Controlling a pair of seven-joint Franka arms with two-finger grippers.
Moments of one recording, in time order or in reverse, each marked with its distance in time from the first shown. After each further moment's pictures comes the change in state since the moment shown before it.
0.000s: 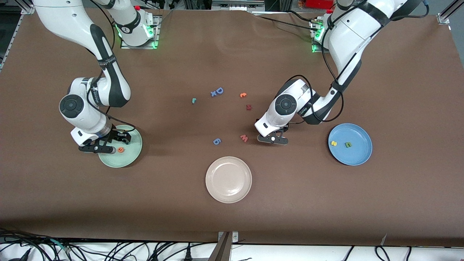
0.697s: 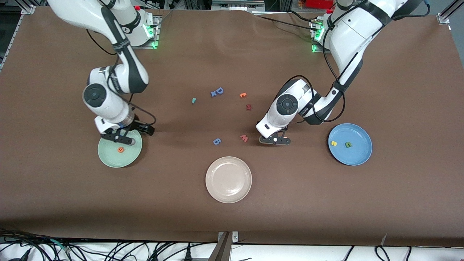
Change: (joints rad) left arm 0.013 -0.009 0.001 0.011 0.001 -0.003 -0.053; right arm 0.007 -0.090 0.207 -0.083 0.006 -0.032 0.404
